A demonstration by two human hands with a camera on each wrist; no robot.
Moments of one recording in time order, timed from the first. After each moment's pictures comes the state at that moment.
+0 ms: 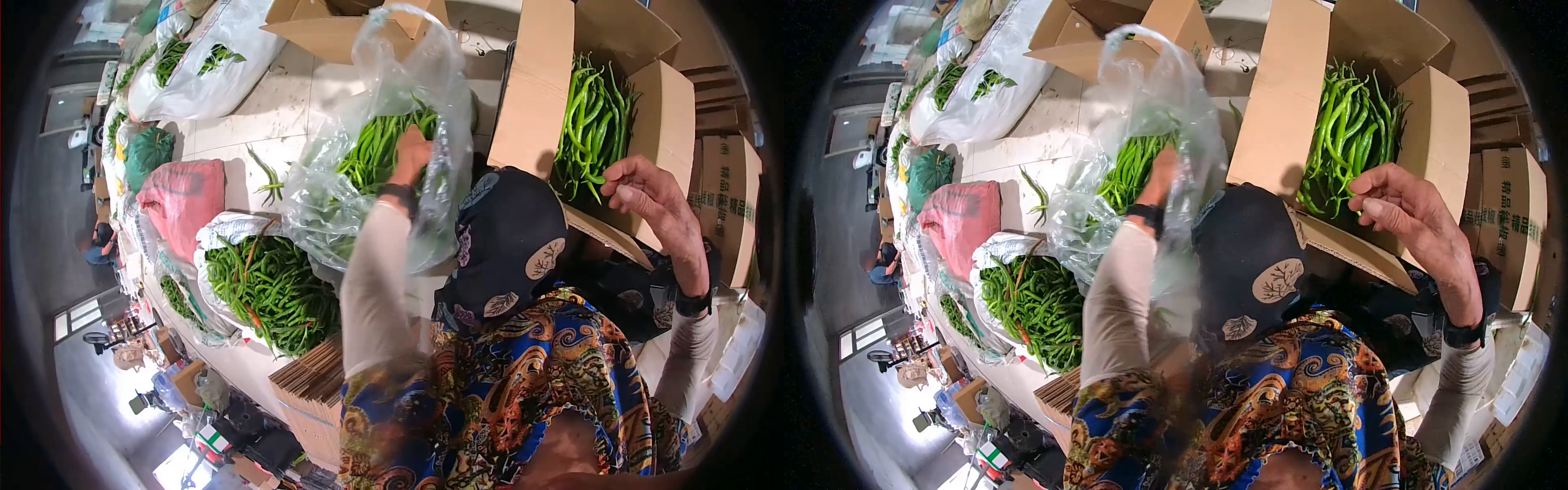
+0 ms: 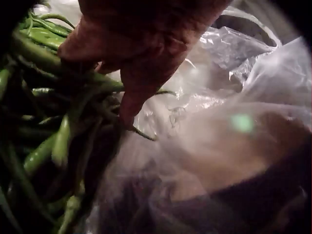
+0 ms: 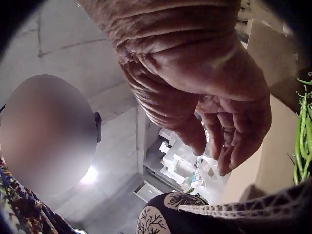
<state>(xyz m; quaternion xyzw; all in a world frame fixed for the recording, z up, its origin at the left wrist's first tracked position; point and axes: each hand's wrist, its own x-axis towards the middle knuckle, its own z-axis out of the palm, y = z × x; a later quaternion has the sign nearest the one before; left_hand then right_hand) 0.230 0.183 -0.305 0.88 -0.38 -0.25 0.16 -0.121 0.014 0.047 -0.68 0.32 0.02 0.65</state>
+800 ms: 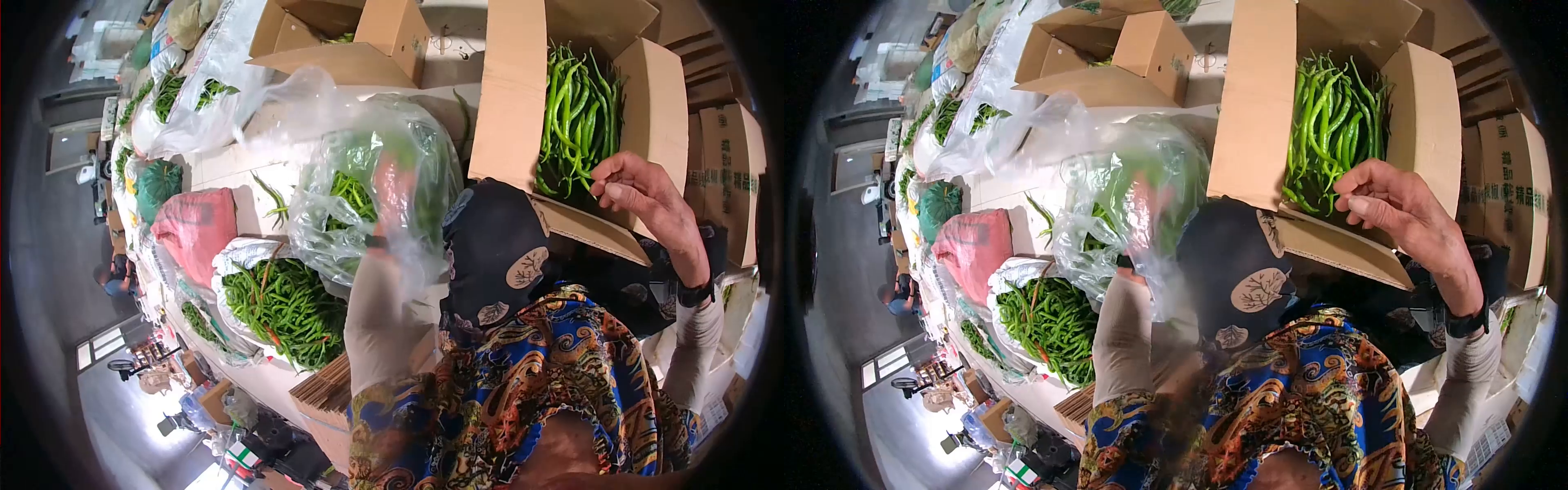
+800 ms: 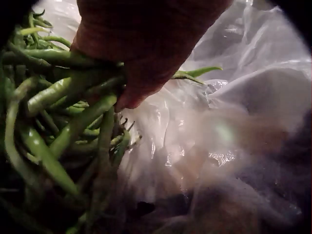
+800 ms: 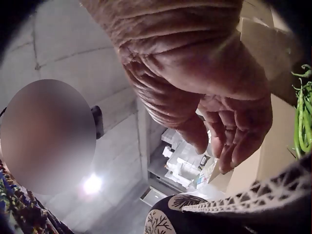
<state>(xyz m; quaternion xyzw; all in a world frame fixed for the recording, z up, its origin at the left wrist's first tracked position) 0.179 0.202 -0.216 0.89 -0.38 -0.06 0.26 -0.132 0.006 0.038 -0.65 0.33 0.01 0.68</state>
